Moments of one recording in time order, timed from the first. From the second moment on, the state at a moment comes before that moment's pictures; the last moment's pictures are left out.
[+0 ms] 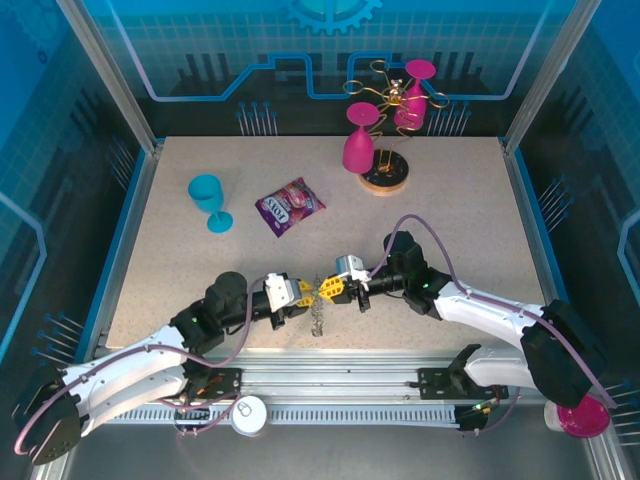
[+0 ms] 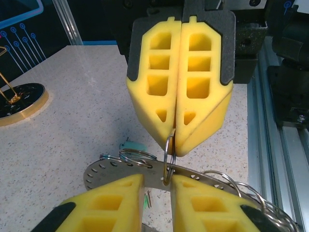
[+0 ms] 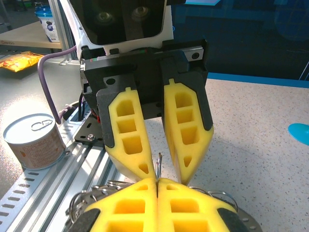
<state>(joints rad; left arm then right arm) -0.78 0.77 0.29 0.23 0.36 0.23 0.70 1.23 0.55 0.34 -0.92 -0.34</state>
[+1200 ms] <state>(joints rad) -0.77 0.98 0.77 -0.42 0.26 0.46 0.75 1.19 0.69 -0.08 -0.61 -0.49</state>
